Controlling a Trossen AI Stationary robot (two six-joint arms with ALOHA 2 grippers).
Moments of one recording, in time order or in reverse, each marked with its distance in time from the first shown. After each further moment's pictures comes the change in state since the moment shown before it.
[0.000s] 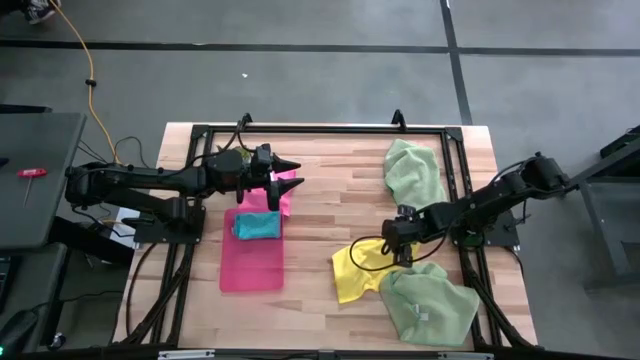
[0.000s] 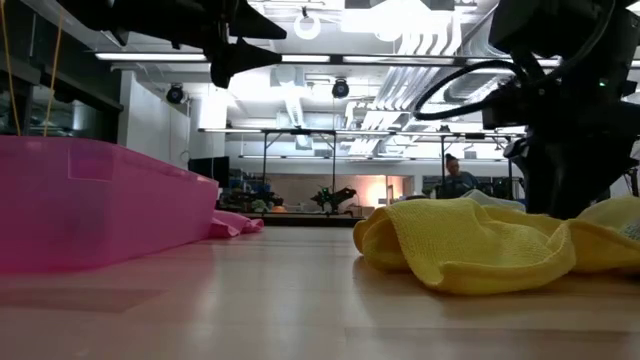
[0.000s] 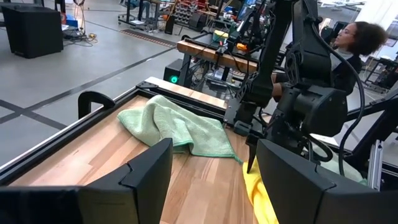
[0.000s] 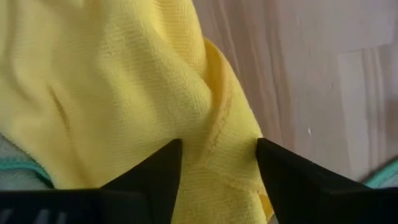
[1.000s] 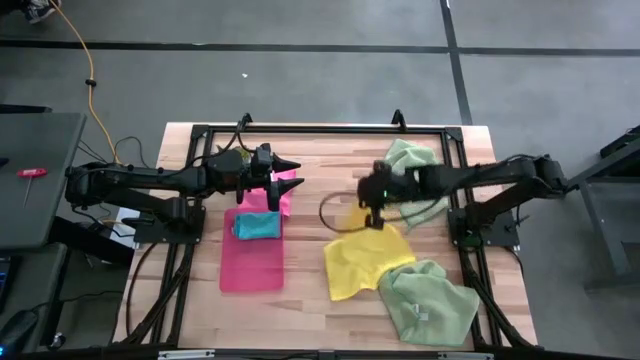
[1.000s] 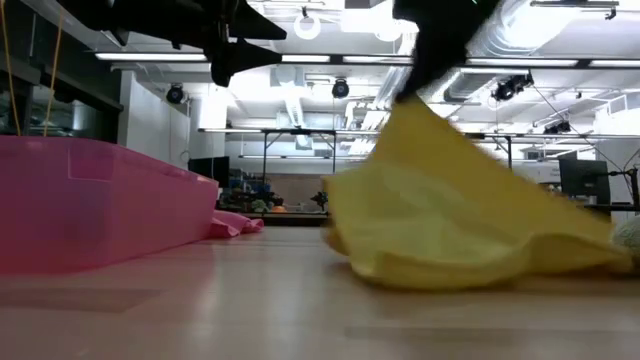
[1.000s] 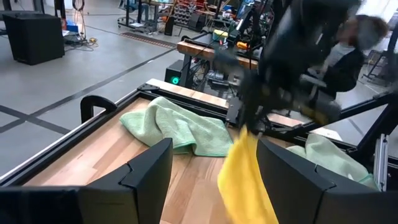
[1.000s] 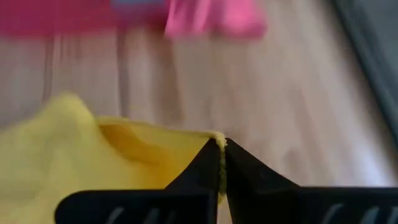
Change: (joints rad) left arm 0.000 0.000 0.000 0.000 0.000 0.041; right arm -0.299 0.000 0.486 -0.060 0.069 -0.402
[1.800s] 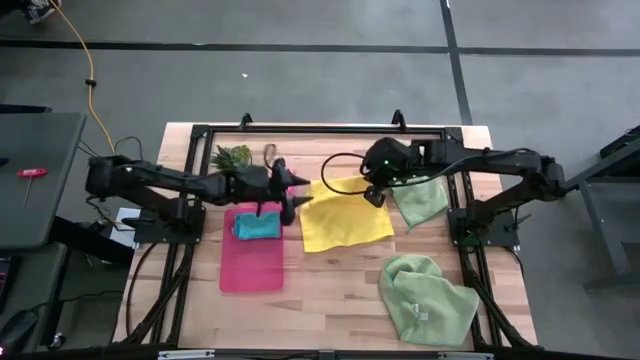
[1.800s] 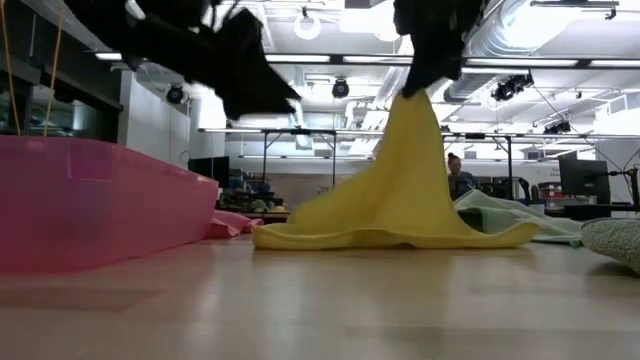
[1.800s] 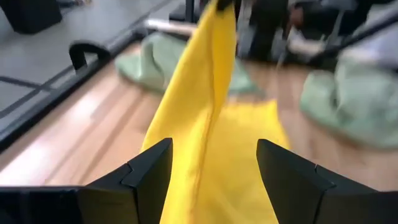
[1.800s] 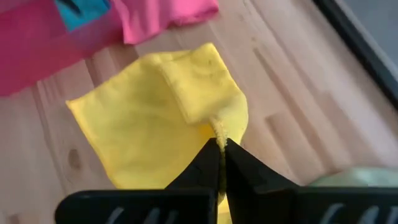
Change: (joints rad) left arm -0.085 0.252 0.001 0.005 -0.086 0.109; right arm -0.168 0.000 0.098 -0.204 -0.120 0.241
